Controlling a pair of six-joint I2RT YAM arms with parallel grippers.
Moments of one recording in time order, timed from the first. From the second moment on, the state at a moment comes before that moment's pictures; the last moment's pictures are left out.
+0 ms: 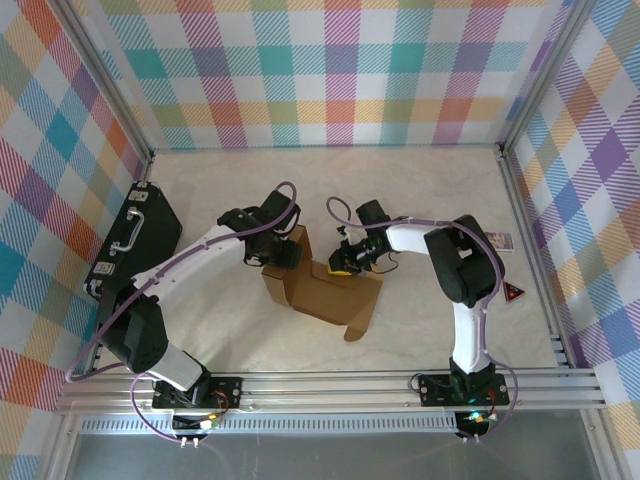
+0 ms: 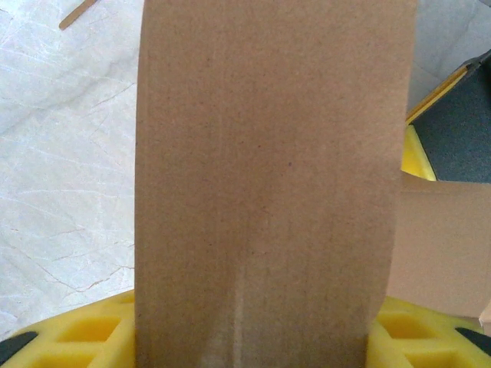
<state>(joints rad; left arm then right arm) -0.62 1.53 1.24 -0.89 -0.07 -0.32 0.51 2.01 1.17 -0.37 -0.77 0.41</state>
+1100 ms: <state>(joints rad) -0.62 1.53 1.24 -0.90 -0.09 -0.32 0.53 2.06 1.28 -0.52 -0.74 0.41</state>
